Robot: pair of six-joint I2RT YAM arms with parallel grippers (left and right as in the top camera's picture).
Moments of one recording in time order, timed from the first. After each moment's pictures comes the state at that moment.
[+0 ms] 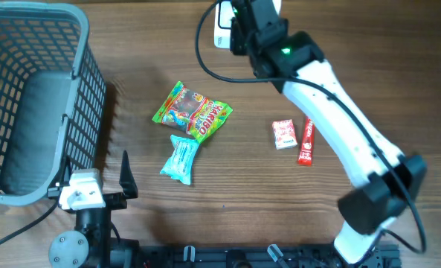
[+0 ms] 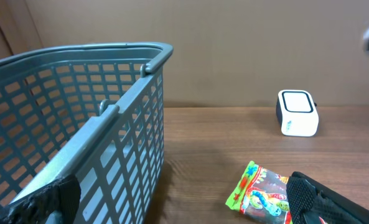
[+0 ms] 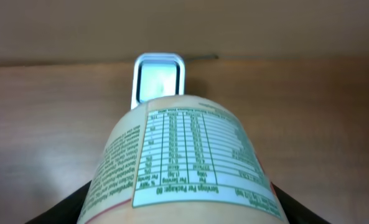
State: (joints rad) left arm -0.13 0.01 0.49 -0.57 -0.24 0.03; right arm 0.55 1.89 1.87 -0.72 0.41 0.37
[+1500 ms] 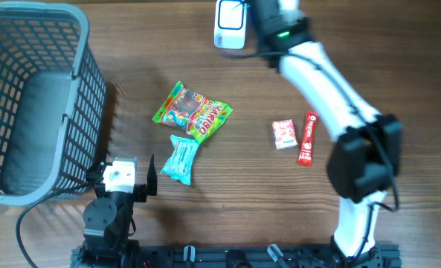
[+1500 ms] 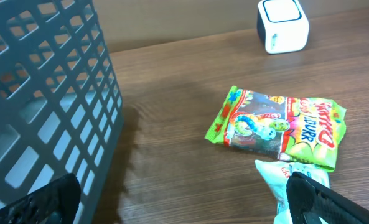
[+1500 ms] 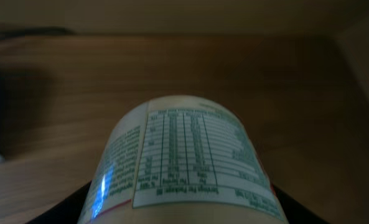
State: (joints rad) left arm -0.13 0.02 0.17 -0.45 -0.11 0.11; right arm 0.36 2.07 1.88 -0.78 0.70 0.30
